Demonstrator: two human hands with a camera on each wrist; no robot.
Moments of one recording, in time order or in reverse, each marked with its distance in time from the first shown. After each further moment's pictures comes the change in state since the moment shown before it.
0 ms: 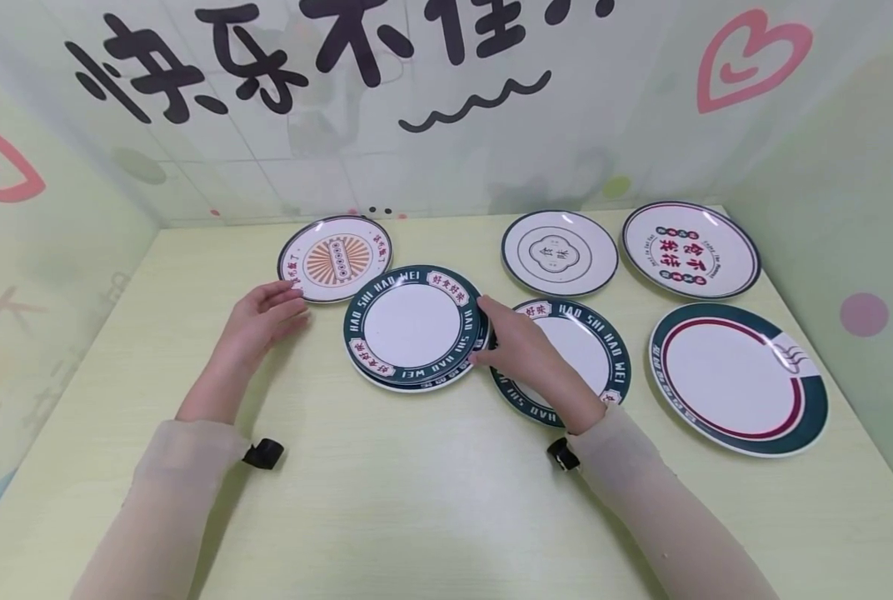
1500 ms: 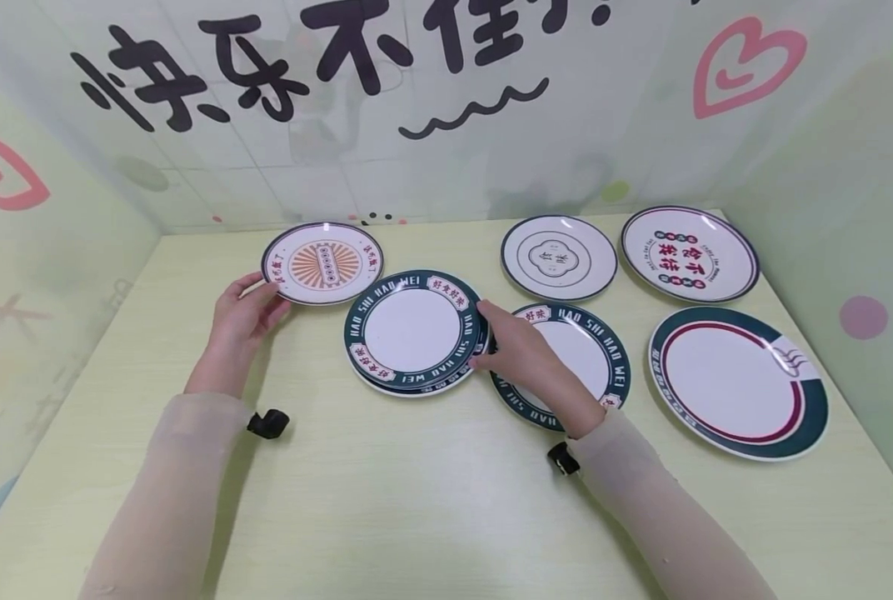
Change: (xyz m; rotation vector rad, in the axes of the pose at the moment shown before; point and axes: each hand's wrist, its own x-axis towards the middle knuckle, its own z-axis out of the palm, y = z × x) left_hand 0.027 0.009 -0.018 -0.533 0.136 -0.110; right_hand -0.001 0.000 0.000 0.006 0.007 0.000
